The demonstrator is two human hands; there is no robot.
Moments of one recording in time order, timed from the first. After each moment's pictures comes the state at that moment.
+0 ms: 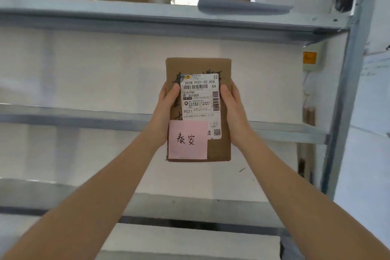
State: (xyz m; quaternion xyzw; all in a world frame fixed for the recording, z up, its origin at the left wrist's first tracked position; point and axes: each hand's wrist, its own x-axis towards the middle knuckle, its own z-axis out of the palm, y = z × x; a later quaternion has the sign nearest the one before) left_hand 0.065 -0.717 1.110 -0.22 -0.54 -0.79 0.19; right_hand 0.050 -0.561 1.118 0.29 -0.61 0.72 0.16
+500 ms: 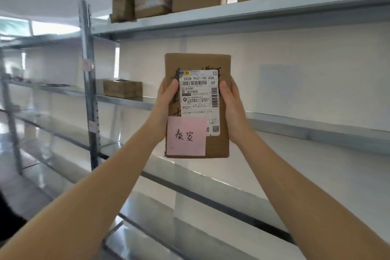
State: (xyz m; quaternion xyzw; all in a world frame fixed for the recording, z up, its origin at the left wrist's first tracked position) left_hand 0.202 -1.014 1.096 -0.08 -0.60 -0.72 0.35; right_hand 0.116 -0.881 1.102 0.42 -0.53 0.73 -0.01
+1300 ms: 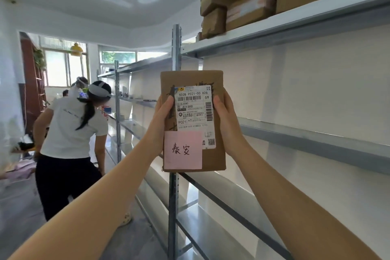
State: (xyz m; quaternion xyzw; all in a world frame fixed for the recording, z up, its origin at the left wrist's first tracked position) left_hand 0.285 -1.251 1.093 0.03 -0.59 -0.66 0.47; right_hand 0.151 -1.165 1.099 0.52 -0.44 0.71 -0.16
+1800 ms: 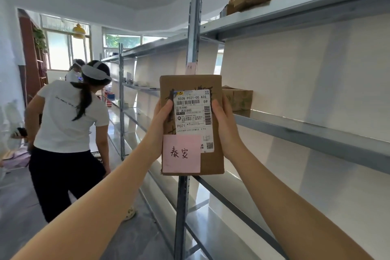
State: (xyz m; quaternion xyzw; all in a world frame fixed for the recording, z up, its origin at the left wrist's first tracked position) left_hand 0.280 -1.432 1.056 0.07 -0.55 -0.68 0.47; right_hand 0.143 -1.350 1.066 0.51 -0.46 0.70 -0.20
